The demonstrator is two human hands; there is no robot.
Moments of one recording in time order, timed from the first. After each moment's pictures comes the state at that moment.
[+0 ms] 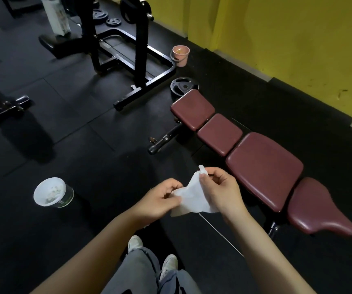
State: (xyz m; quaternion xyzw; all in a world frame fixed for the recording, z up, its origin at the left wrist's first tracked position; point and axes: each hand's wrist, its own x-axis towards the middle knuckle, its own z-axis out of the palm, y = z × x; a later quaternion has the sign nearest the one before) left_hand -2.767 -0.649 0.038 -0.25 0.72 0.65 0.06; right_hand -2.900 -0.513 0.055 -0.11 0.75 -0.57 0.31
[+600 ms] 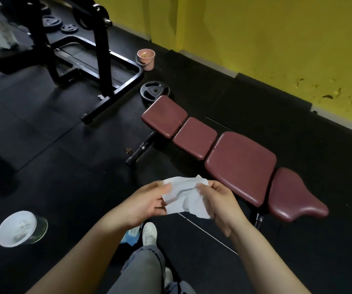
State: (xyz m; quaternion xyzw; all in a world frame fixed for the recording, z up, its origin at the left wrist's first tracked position) left_hand -2.849 -0.677 0.039 -0.30 0.48 0.81 0.14; right_hand -2.947 -0.495 0.048 0.07 0.69 -0.62 0.38
